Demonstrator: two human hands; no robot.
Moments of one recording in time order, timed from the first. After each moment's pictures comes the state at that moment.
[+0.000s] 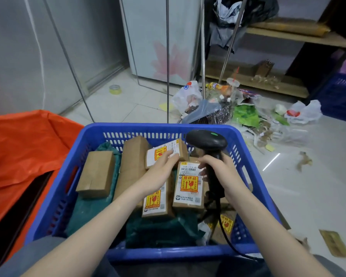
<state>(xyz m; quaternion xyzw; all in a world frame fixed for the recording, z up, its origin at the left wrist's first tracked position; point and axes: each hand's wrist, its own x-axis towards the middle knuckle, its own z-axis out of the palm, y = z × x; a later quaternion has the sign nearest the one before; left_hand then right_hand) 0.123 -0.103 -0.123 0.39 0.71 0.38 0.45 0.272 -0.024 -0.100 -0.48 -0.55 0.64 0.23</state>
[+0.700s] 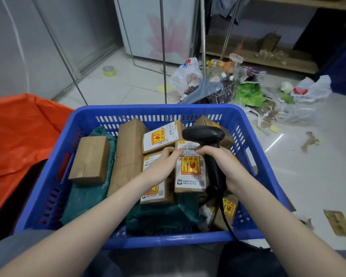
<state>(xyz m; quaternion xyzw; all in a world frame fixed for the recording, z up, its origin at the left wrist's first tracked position) 0.135 -0.094 -0.150 0.33 0.73 0.33 0.50 0.278 -0.018 -0.125 -0.51 -0.50 0.69 0.15</state>
